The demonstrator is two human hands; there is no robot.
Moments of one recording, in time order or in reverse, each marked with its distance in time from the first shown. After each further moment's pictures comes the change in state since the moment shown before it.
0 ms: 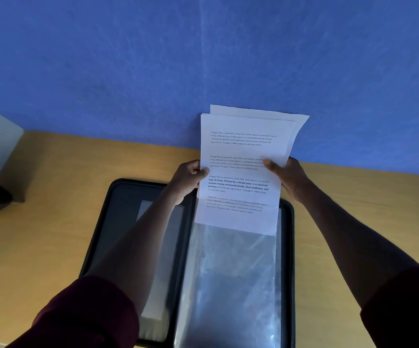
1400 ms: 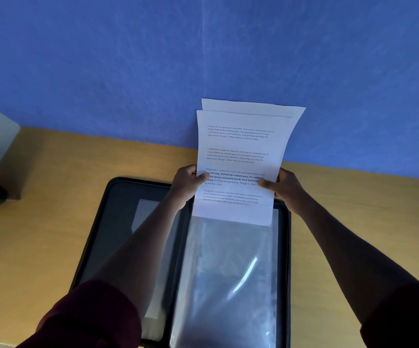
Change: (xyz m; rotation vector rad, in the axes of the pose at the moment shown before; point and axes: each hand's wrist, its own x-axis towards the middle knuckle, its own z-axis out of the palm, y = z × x) left_hand 0.002 -0.022 0.007 -0.027 0.099 -0.002; right_hand -0.017 0.023 -0.006 -0.172 -0.051 0.103
